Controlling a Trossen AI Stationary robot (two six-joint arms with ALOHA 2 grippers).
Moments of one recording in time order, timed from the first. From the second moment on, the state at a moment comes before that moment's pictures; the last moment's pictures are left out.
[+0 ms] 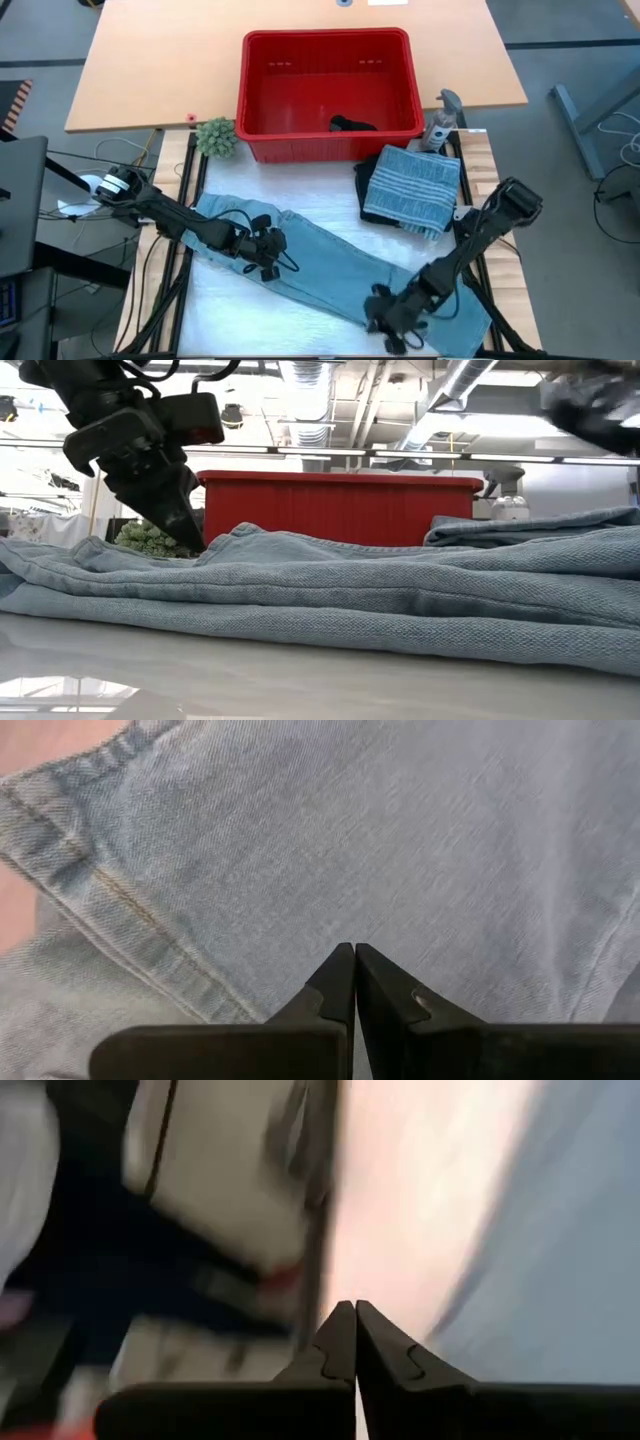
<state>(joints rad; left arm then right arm) -0.35 1.47 0.75 -0.25 -0.37 -0.46 0.73 1.69 1.03 -0.10 0.06 0.77</state>
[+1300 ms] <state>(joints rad) -0.29 1.38 0.96 -0.22 -0.27 -0.49 0.74 1.54 1.01 -0.37 0.31 0.86</state>
